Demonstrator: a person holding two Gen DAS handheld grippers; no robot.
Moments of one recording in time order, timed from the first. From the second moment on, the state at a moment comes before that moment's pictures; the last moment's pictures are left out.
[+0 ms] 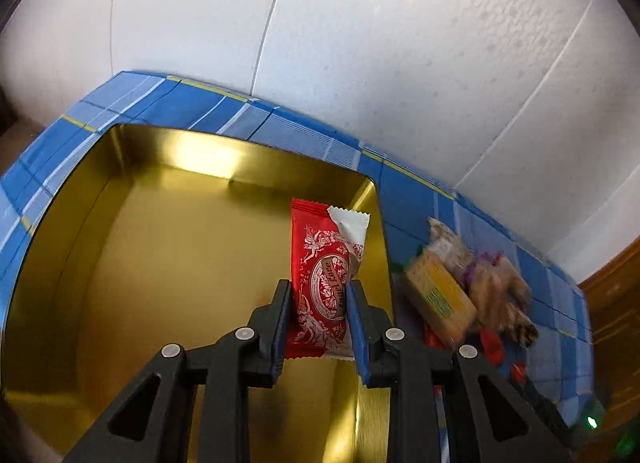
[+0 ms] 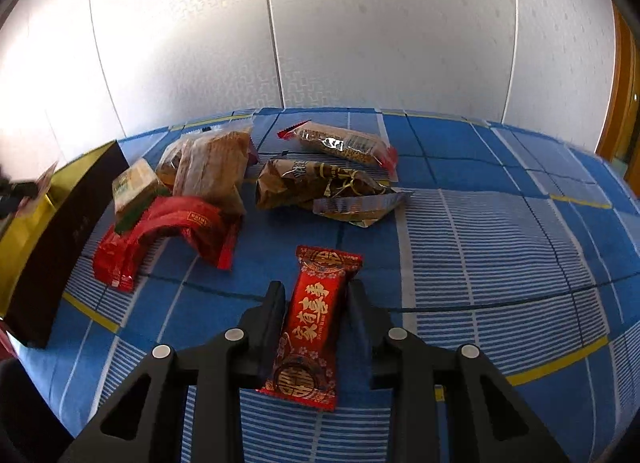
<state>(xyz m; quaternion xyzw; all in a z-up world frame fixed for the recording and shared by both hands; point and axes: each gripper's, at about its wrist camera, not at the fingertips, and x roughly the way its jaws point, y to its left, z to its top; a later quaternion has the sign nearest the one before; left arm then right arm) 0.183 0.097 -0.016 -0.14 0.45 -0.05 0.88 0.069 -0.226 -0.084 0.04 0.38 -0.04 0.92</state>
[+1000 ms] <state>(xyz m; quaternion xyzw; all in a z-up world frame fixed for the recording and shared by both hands) 0.049 0.092 -0.020 -0.03 0.39 0.02 0.92 0.066 -0.231 -0.084 0.05 0.38 -0.03 0.93</state>
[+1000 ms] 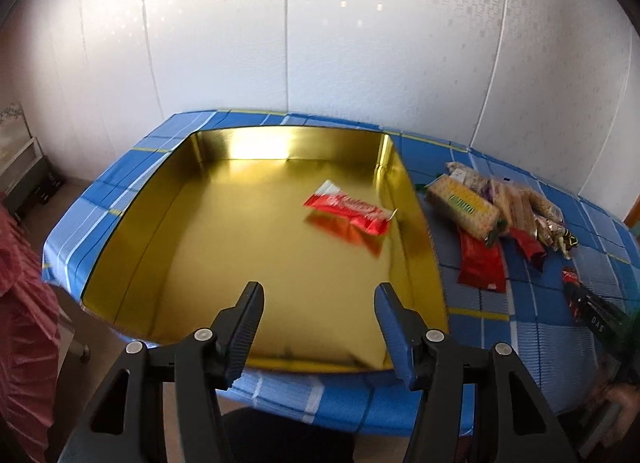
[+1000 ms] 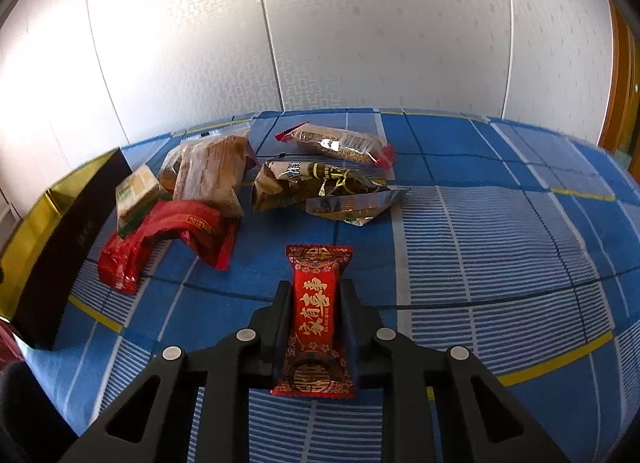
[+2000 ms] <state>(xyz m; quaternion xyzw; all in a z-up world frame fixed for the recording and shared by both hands) 0.026 0.149 -0.027 -0.11 0.37 0.07 0.92 0.076 -0.057 -0.013 0.02 0.38 0.22 0.90</state>
